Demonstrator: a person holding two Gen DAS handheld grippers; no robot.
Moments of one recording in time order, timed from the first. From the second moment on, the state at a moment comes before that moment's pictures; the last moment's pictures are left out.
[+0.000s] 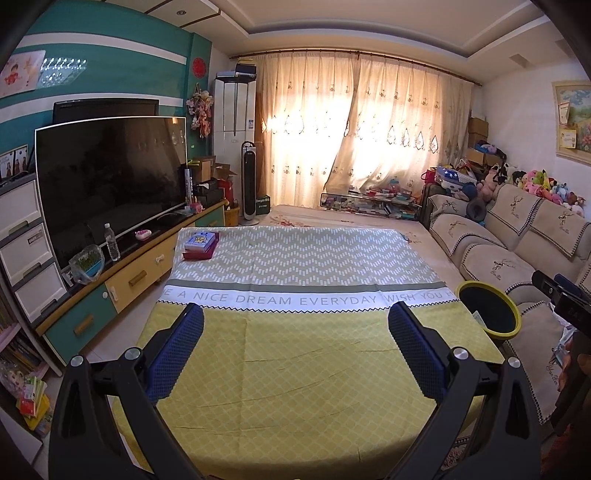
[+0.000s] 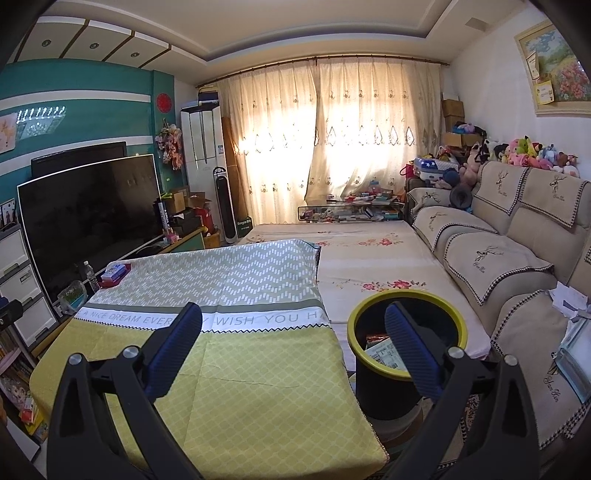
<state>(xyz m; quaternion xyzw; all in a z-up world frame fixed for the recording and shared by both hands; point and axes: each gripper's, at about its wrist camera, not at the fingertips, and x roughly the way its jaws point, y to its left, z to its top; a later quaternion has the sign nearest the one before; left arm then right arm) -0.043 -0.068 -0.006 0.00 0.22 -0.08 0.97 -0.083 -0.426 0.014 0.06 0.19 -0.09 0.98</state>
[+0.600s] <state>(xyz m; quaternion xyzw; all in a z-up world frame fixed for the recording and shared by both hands) -0.038 -0.071 -0.006 0.00 0.23 -0.08 0.97 -0.081 -0.424 0.010 0.07 0.19 -0.08 0.98</state>
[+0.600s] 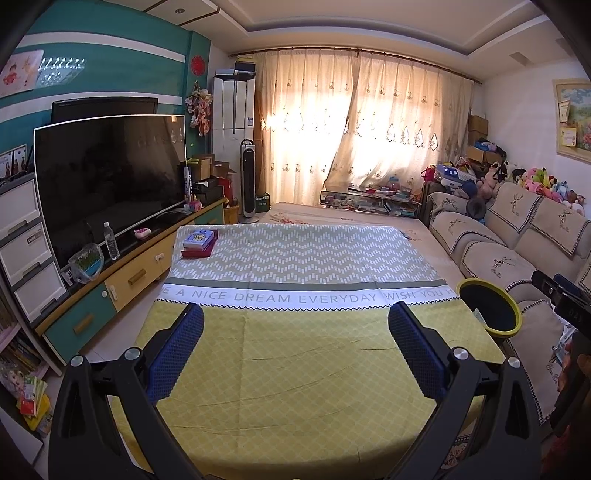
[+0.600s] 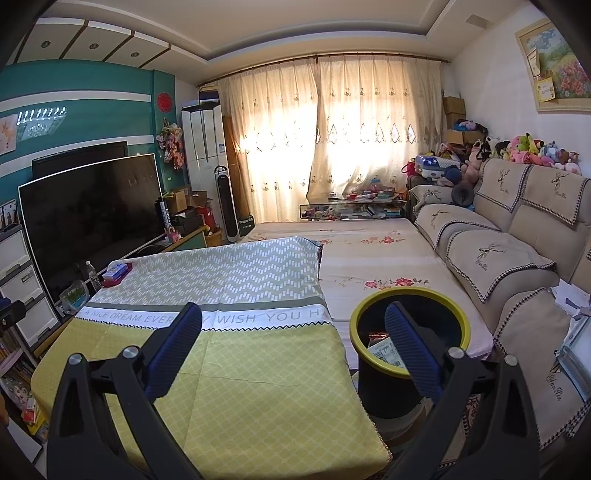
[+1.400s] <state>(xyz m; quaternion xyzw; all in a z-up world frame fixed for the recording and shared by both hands) -0.034 -0.071 -0.012 0.00 0.23 -0.08 0.97 -0.079 -0.422 0.007 0.07 0.19 -0.08 0.98</state>
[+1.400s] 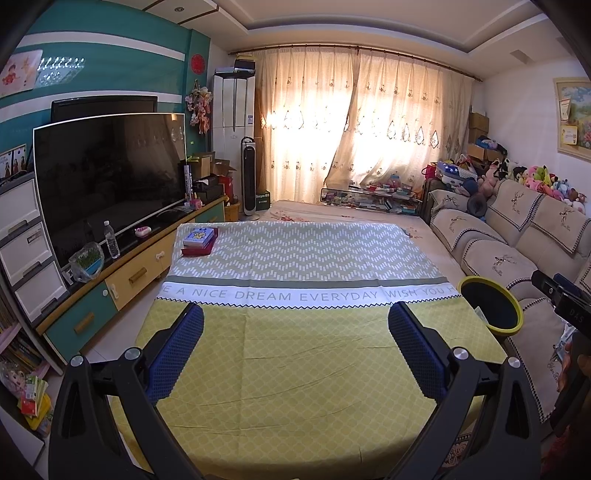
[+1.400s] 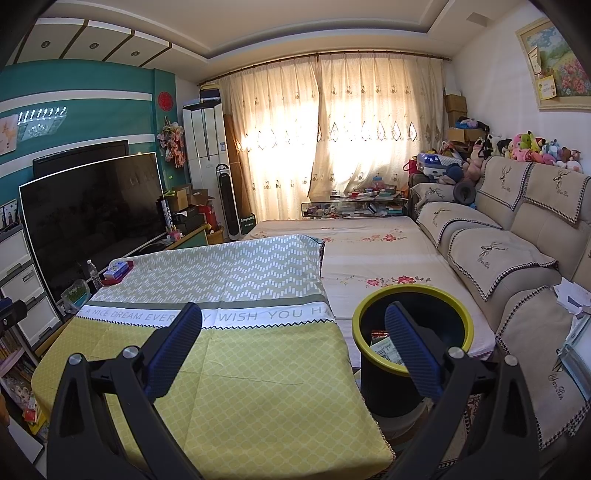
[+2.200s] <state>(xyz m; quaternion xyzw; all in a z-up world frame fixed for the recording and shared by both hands) -0.030 -0.072 -0.015 0.00 0.24 -0.09 0.97 -0.077 -0.422 0.002 0.07 0.19 -0.08 0.98</state>
